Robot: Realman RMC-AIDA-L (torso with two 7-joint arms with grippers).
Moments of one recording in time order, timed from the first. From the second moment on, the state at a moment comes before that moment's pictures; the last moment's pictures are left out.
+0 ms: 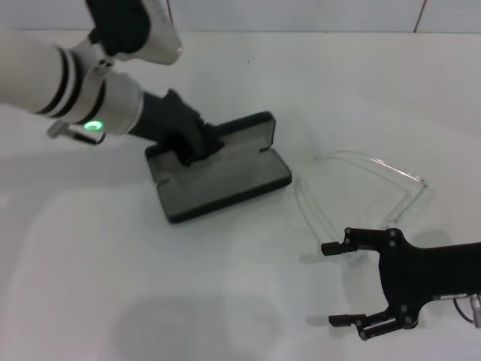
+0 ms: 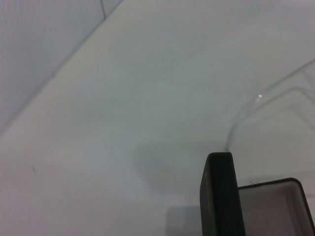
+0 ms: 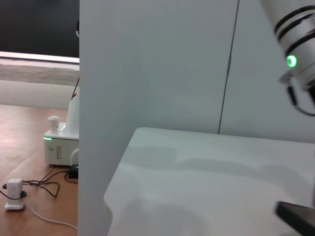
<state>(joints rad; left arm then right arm) -0.62 -2.09 1.36 1.17 2.36 1.25 -1.97 0.47 2.01 -1.16 -0.48 -1.72 -1.64 0.74</state>
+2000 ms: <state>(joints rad) -0.48 -2.09 1.41 1.27 1.86 1.30 -1.73 0.44 2.00 -1.14 -0.62 -1.71 -1.65 0.85</state>
